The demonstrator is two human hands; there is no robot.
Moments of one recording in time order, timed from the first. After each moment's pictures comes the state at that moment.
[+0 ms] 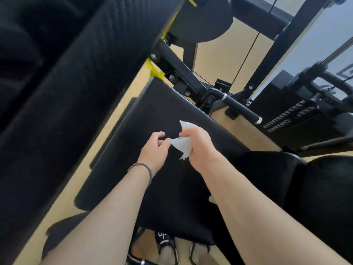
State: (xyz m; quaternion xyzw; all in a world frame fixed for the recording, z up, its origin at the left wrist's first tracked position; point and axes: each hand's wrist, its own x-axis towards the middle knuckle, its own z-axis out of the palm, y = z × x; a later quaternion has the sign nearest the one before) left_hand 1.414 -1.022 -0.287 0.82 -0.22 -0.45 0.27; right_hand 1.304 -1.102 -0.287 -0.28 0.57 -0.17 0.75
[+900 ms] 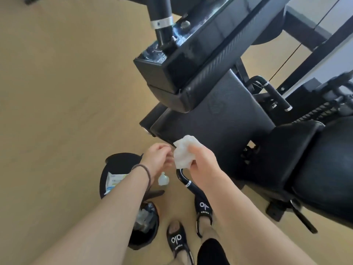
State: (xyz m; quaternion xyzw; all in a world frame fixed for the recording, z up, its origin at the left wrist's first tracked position) left_hand 1.443 -0.722 -0.187 0.78 -0.05 -0.49 0.38; right_hand 1.328 -0.796 -0.203 -0.24 0.53 -0.15 0.80
